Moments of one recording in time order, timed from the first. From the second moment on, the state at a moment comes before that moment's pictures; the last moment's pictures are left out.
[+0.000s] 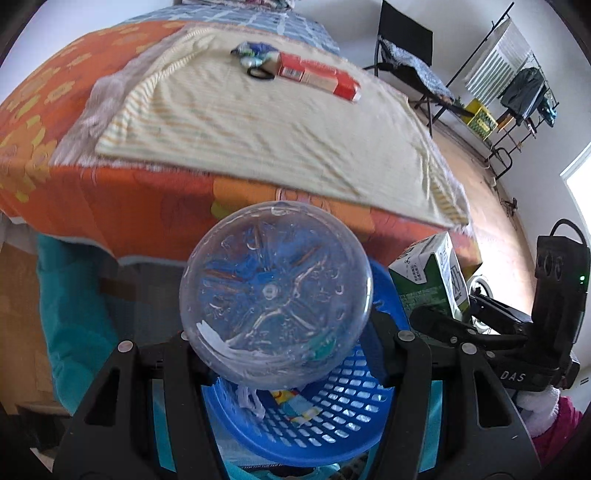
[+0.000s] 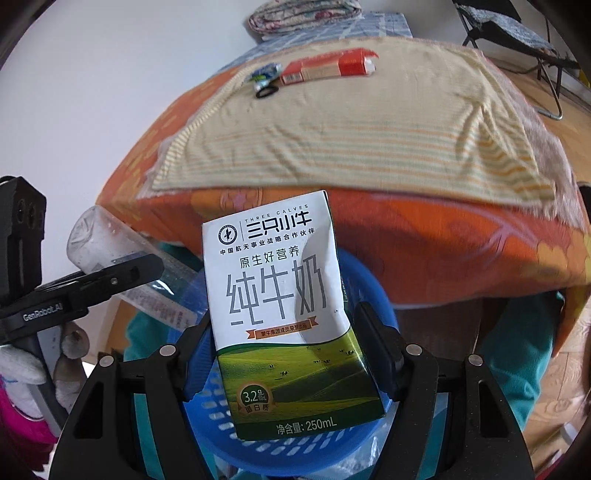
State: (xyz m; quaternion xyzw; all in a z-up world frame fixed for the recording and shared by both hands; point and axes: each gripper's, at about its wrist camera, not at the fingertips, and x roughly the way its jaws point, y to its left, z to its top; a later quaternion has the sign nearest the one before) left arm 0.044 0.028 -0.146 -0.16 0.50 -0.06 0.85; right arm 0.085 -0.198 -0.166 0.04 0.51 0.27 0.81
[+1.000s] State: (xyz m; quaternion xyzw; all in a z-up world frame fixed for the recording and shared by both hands) left arm 0.036 0.000 -0.197 -0.11 0.55 -0.05 0.82; right arm 0.071 -0.192 -0.209 0.02 0.56 0.24 0.79
